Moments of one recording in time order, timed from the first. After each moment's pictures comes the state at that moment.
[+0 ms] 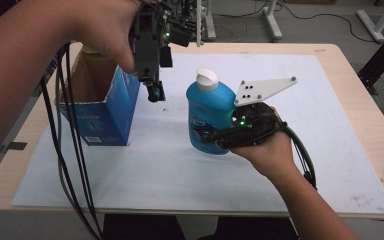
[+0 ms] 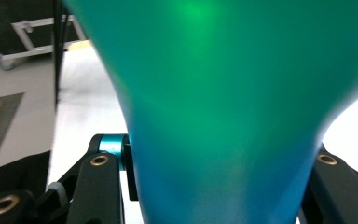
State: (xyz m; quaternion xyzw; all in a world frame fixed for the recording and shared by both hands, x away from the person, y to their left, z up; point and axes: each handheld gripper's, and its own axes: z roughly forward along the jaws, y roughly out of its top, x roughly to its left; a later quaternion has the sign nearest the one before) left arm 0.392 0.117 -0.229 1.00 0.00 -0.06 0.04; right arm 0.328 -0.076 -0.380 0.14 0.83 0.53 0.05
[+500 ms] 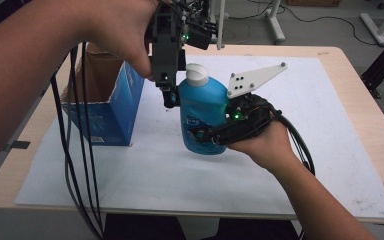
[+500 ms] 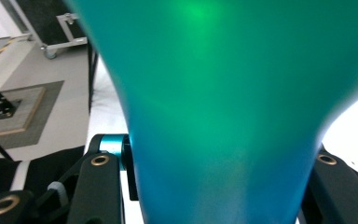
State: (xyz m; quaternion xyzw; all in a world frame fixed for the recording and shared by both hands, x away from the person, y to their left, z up) left arm 0.378 0.099 -0.220 1.00 0.00 -0.06 0.04; right arm 0.338 -0.059 -0.365 0.10 0.85 0.52 -0.01
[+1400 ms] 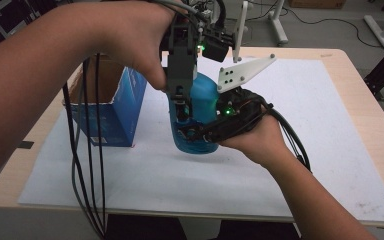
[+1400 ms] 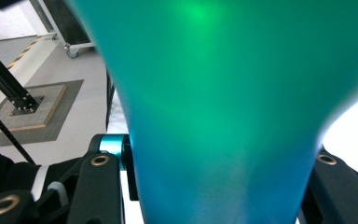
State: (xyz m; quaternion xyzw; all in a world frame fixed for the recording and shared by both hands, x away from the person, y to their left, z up) left arm 0.363 0.082 -0.222 1.00 0.01 -0.05 0.03; right arm 0.342 -0.039 -0.352 0.07 0.85 0.53 -0.03
